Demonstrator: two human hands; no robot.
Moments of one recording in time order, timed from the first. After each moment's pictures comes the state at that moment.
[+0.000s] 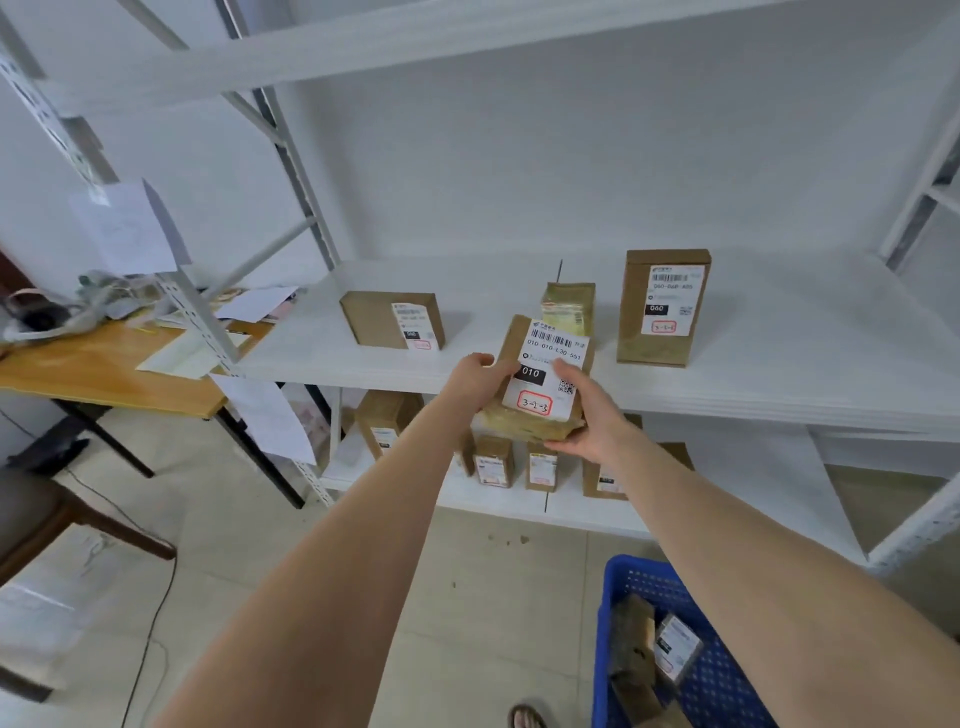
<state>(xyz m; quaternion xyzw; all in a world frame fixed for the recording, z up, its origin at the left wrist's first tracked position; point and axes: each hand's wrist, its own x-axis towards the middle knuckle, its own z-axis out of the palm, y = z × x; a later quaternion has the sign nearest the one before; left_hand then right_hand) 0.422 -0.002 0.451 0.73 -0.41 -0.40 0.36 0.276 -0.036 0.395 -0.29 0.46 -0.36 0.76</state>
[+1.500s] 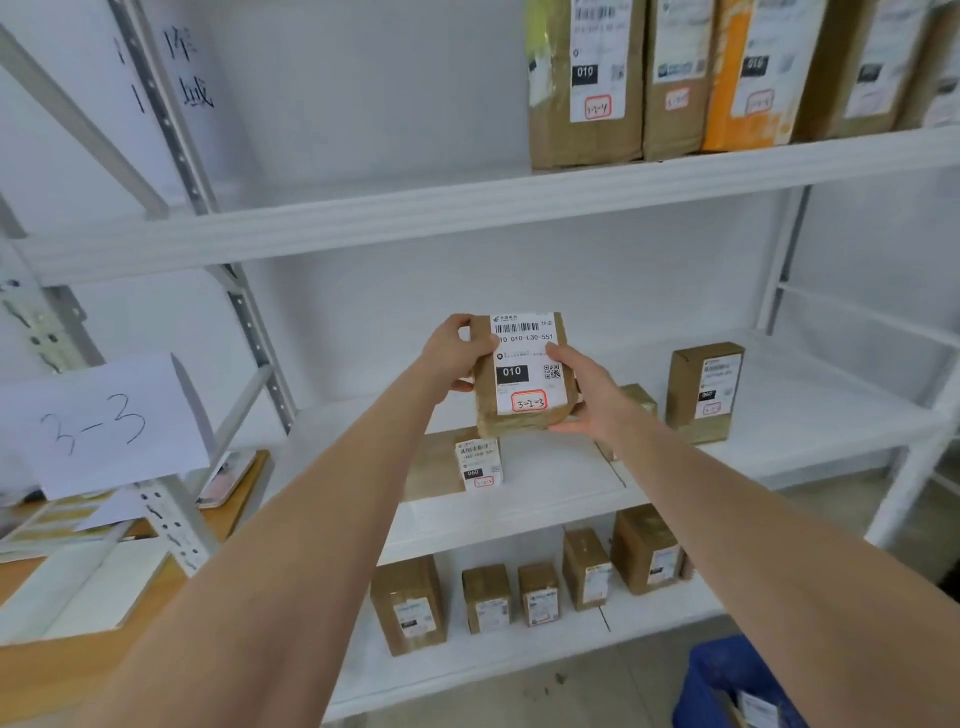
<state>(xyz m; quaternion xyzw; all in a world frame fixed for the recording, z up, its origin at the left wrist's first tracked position) 0.716 -0.114 0.604 0.55 -0.61 -0.42 0.38 0.545 -0.076 0.554 -0.35 0.52 -0.53 0.57</state>
